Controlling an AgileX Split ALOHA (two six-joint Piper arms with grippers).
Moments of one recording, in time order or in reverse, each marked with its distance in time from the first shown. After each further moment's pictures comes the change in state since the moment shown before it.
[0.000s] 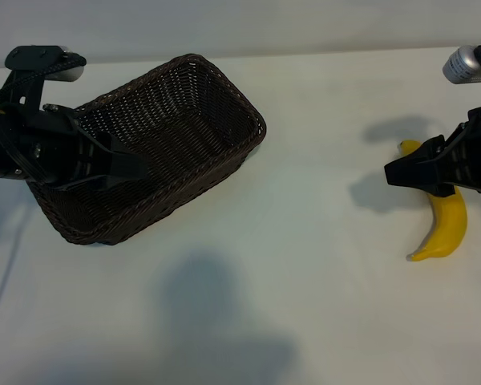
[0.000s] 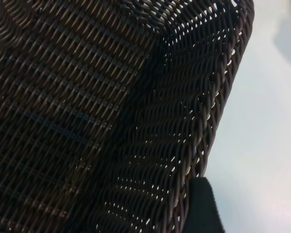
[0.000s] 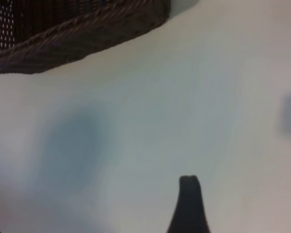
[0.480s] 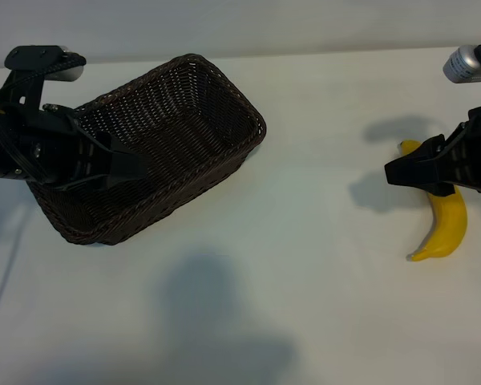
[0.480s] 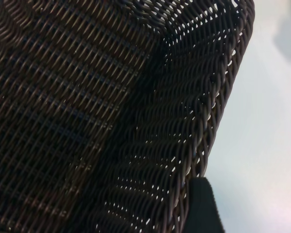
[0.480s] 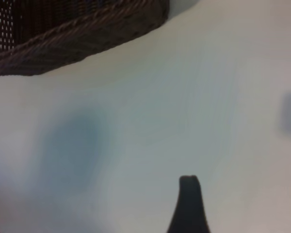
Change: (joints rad) left arm 0.000 0.000 0.000 0.000 0.000 -0.009; right arm 0.000 0.000 0.000 0.000 -0.002 0.007
